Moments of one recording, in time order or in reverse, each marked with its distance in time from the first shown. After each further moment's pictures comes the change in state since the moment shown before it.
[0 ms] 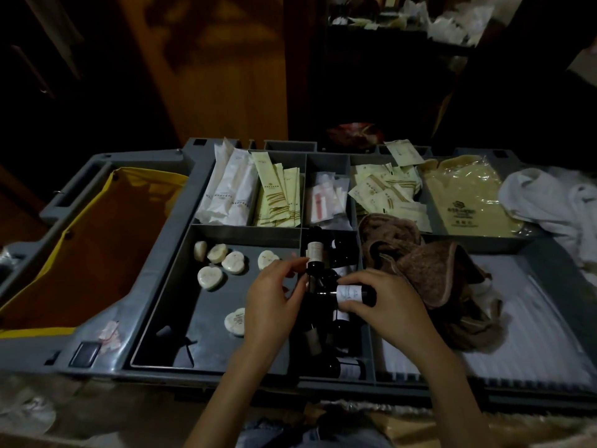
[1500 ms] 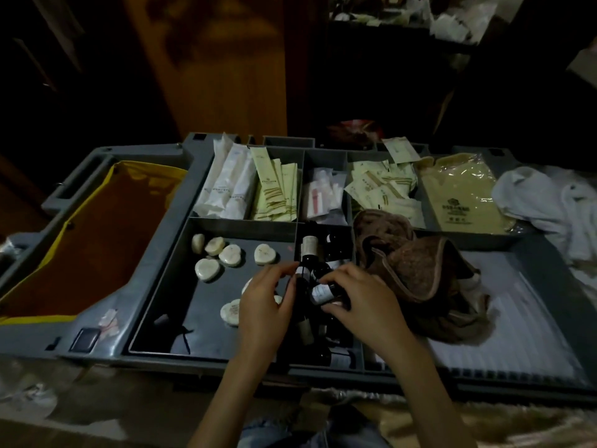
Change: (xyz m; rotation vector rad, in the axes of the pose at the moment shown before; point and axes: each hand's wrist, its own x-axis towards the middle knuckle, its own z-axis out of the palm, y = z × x) left_hand -0.024 0.002 0.003 0.024 0.071 0.023; right_hand -0.003 -0.008 0.015 -0.310 -0.070 -0.092
